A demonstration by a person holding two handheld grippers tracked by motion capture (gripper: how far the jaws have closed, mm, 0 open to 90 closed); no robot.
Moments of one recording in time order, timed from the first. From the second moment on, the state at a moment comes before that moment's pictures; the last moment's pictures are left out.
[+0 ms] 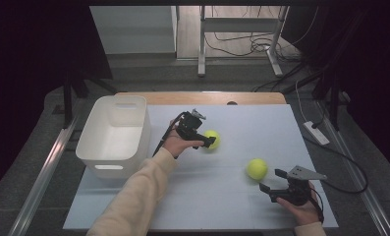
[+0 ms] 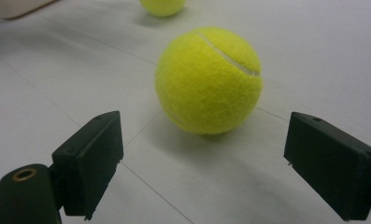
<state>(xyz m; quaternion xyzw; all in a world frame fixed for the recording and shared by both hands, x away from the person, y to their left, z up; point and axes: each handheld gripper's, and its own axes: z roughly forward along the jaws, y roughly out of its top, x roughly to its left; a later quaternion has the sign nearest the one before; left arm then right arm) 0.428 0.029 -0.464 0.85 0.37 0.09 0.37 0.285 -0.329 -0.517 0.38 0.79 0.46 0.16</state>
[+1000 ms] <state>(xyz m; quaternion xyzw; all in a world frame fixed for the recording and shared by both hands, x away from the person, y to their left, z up) 0.458 -0.002 -0.499 0.87 0.37 0.05 0.31 0.286 -0.330 -0.519 0.38 0.79 0.45 0.16</state>
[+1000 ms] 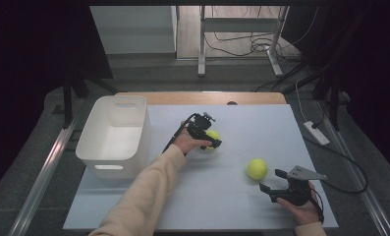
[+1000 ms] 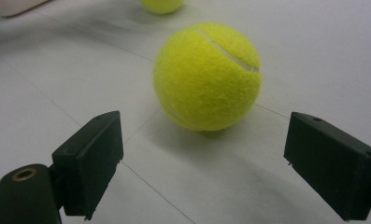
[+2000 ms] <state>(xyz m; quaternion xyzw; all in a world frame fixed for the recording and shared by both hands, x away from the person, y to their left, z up) 0.438 0.014 -0.471 0.86 0.36 0.09 0.35 0.286 -0.330 -0.518 0.38 0.79 0.45 0.16</state>
